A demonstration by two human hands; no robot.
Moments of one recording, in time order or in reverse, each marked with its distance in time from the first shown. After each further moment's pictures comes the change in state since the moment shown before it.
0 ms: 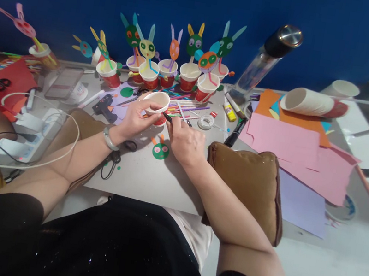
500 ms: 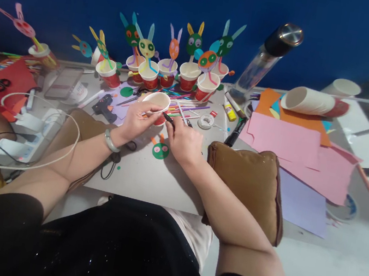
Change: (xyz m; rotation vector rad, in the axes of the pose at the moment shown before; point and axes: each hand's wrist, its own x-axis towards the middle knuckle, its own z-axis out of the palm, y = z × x) left_hand -0.005 -0.003 0.011 -0.056 0.061 0.040; right_hand 0.003 -0.002 0.003 0.219 -0.046 0.090
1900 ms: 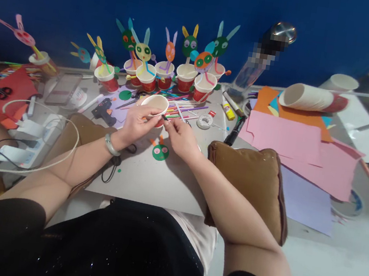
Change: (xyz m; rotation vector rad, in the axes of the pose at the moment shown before) left_hand 0.000 -0.002 -0.002 0.154 -0.040 0.070; right_hand 0.008 0.002 0.000 0.800 -0.170 0.121
